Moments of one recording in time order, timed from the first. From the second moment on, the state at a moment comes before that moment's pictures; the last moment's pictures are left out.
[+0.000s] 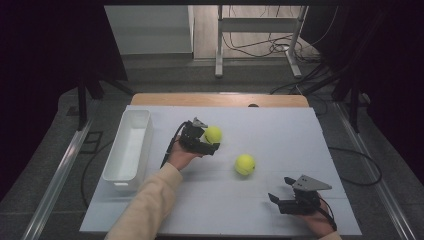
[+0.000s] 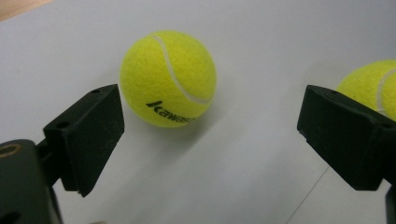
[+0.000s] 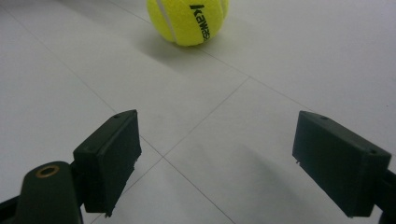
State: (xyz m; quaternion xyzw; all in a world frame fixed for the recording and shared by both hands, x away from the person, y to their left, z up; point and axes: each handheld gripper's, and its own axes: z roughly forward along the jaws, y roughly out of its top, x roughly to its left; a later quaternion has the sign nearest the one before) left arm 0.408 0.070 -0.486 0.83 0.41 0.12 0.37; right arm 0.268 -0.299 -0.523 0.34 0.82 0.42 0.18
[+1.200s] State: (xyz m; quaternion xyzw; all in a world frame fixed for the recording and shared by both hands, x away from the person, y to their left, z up) left arm 0.449 0.067 -0.511 0.81 0.44 0.10 0.37; right arm 0.269 -0.299 -0.525 0.34 0.83 0.41 0.18
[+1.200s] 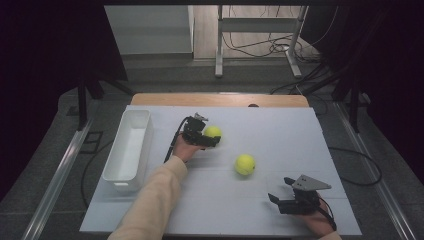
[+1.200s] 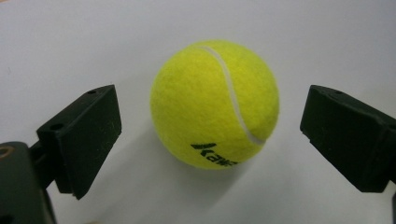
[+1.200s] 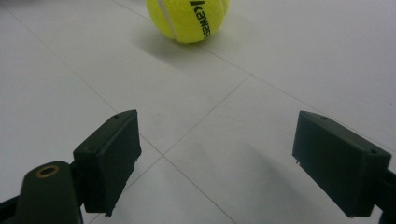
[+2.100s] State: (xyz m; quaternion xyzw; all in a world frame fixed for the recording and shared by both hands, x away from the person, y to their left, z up) left arm 0.456 0.062 -0.517 0.81 0.43 0.10 0.38; right arm 0.269 -0.300 -0.525 0.34 0.82 0.42 0.18
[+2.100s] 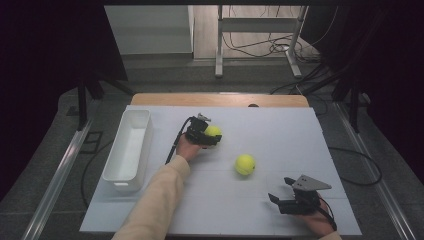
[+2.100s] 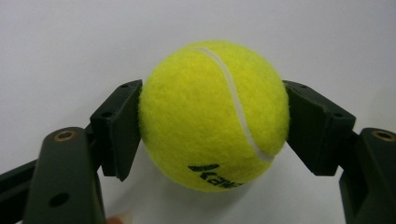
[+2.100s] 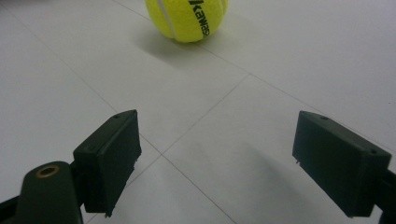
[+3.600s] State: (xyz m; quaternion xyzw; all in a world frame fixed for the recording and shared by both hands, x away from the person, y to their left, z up) left arm 0.421 0.071 -0.484 0.82 0.39 0.12 0.41; right arm 0.268 -0.300 -0.524 0.34 0.82 0.41 0.18
